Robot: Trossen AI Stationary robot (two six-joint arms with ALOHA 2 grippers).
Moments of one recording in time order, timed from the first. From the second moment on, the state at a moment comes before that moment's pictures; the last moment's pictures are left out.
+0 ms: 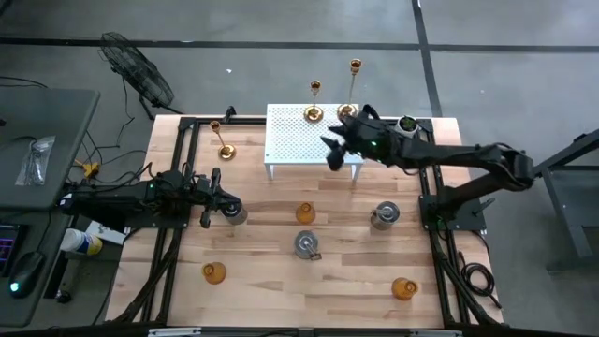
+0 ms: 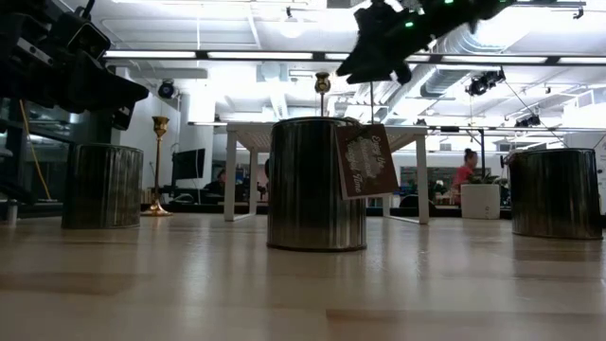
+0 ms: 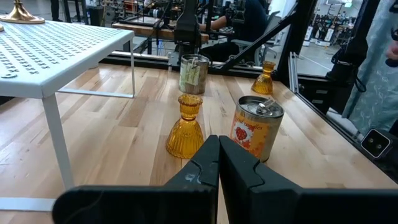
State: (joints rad) left arm 0.07 0.12 0.01 0.02 0.14 -0.11; right arm -0.28 1.29 0.91 0.08 0.24 0.11
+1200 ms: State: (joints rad) left arm 0.07 0.12 0.01 0.02 0.14 -0.11; right arm 0.00 0.40 0.13 0.36 0.07 0.24
